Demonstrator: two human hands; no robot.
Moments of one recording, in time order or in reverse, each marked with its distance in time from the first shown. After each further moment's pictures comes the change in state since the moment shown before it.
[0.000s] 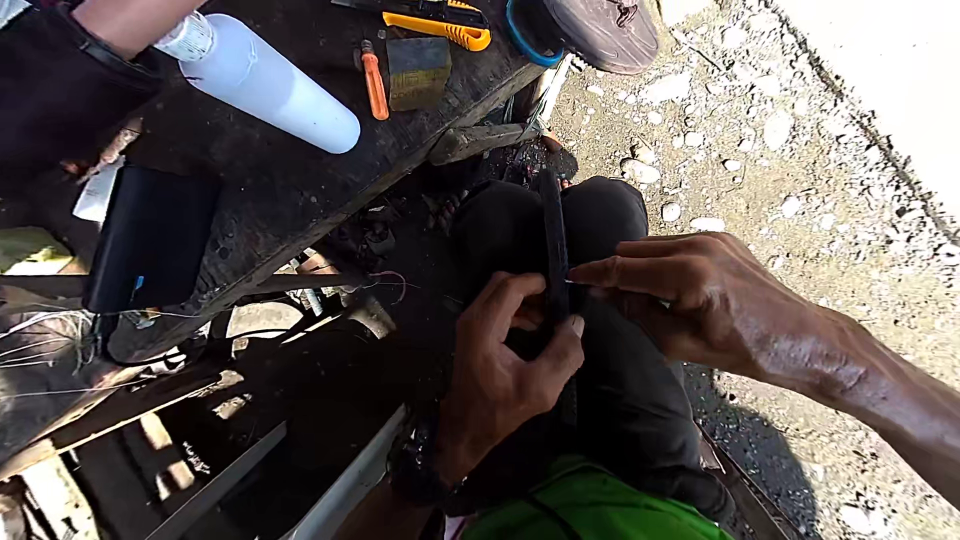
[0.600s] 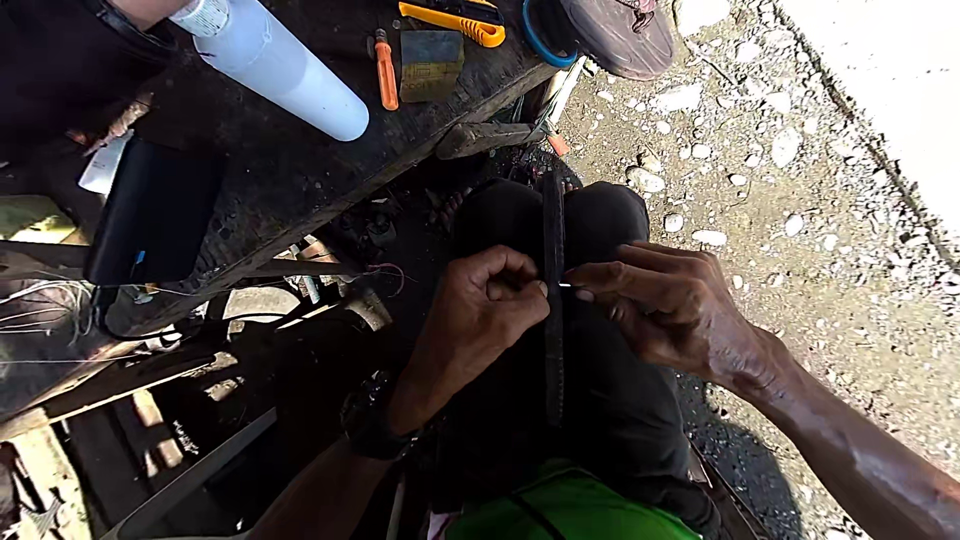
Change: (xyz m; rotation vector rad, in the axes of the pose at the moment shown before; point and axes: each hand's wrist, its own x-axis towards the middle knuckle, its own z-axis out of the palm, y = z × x) left_hand 0.031 0.010 -0.025 -0.185 -0.114 -0.322; right_hand -0.007 0.017 0.038 0.112 0.223 -0.040
